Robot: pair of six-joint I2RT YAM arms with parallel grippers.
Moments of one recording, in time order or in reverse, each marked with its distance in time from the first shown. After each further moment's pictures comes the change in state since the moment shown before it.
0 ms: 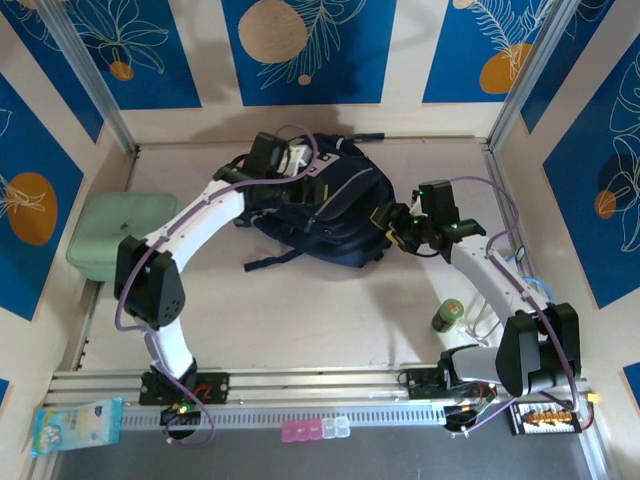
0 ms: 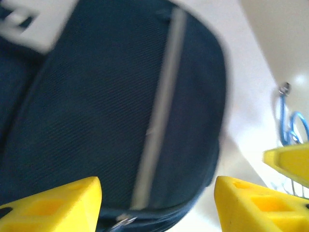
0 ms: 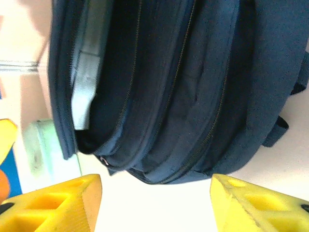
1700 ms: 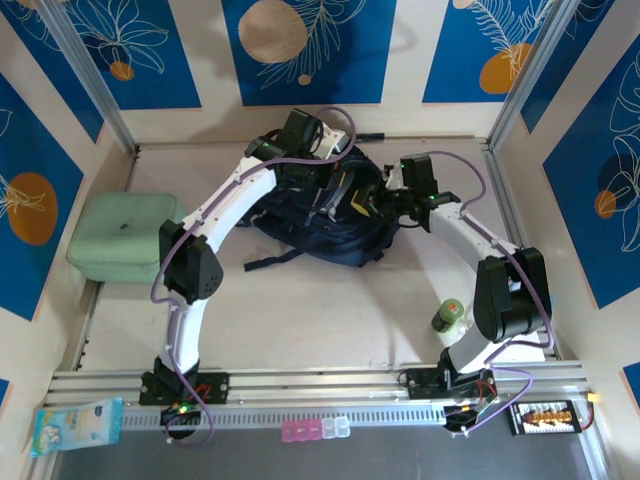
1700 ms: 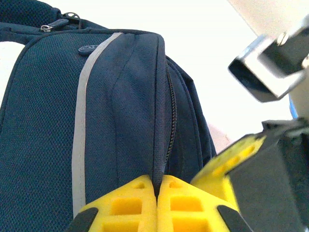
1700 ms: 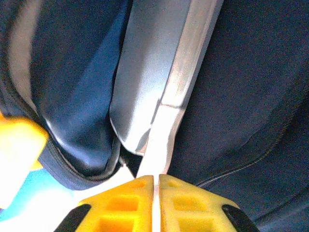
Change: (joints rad) left arm -0.107 0.331 0.606 -0.286 0.009 0.294; right arm 0.019 0.314 0.209 0.208 -0.292 0.000
